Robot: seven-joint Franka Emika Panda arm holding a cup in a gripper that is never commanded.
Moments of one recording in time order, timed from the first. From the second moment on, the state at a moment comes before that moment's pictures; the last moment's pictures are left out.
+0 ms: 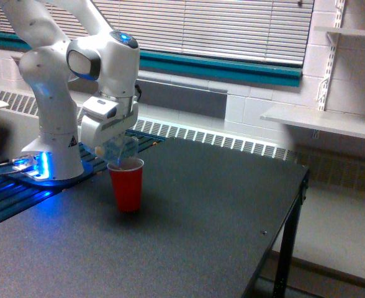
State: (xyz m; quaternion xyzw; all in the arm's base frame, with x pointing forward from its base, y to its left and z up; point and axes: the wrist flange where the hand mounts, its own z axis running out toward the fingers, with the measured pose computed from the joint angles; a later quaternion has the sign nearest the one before) arm 0.272 -0.093 0.264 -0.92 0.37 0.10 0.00
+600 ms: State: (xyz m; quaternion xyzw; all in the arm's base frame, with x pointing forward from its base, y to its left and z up) arm 0.273 -0.118 0.281 -0.92 0.39 0.07 0.01
